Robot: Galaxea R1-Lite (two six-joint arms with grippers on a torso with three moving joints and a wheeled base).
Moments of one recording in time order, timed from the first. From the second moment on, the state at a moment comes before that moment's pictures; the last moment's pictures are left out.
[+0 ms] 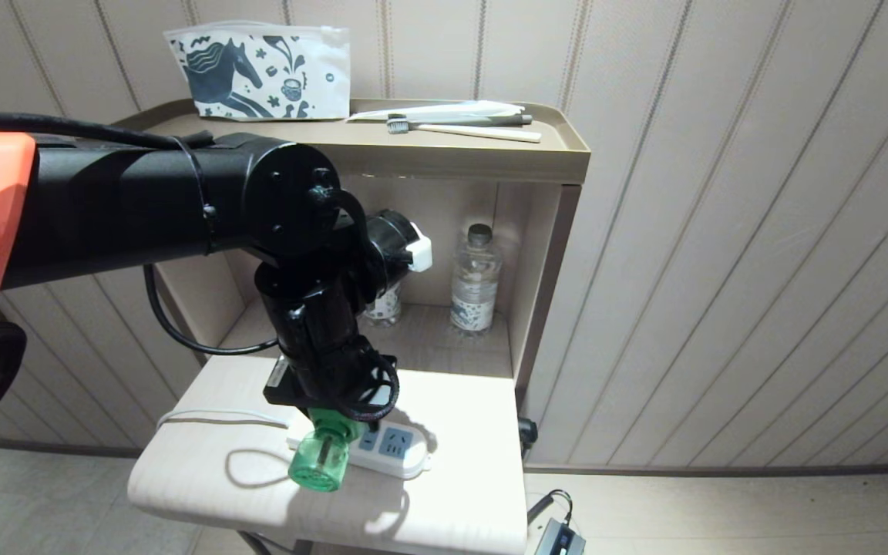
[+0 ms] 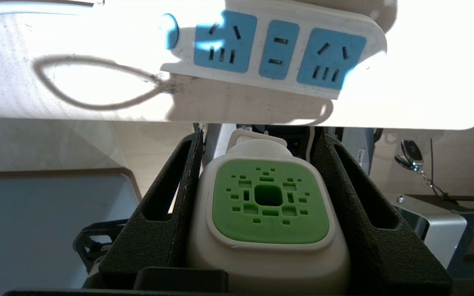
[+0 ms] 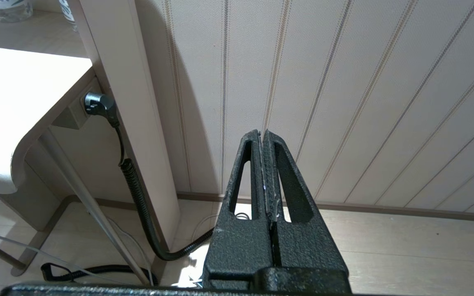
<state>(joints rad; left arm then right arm) -0.74 2.08 -1.92 1.23 0.13 -0.57 0.00 0.00 0.00 0.00 0.00 -0.02</state>
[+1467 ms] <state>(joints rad) -0.66 2.15 -1.88 1.14 0.11 -0.60 0.00 0.01 0.00 0.00 0.00 -0.02</state>
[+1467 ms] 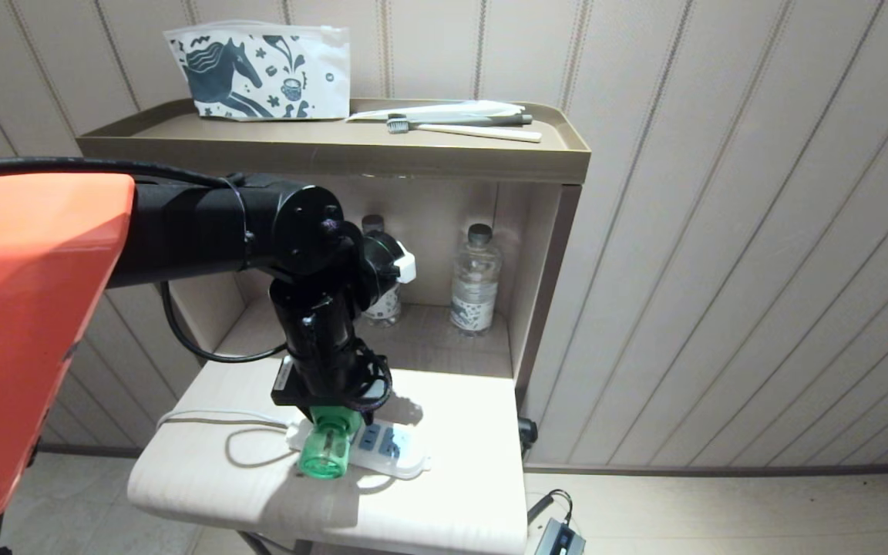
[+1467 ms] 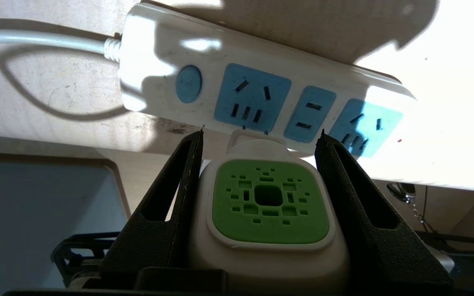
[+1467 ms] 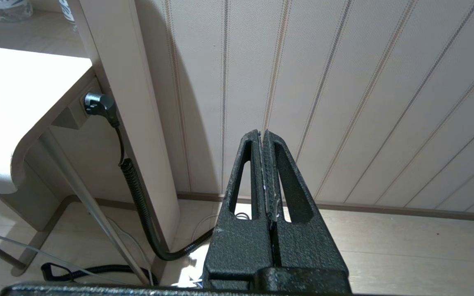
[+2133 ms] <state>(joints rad) -0.65 2.14 -1.87 1.11 0.11 -0.60 0.00 0.00 0.00 0.00 0.00 -0.02</state>
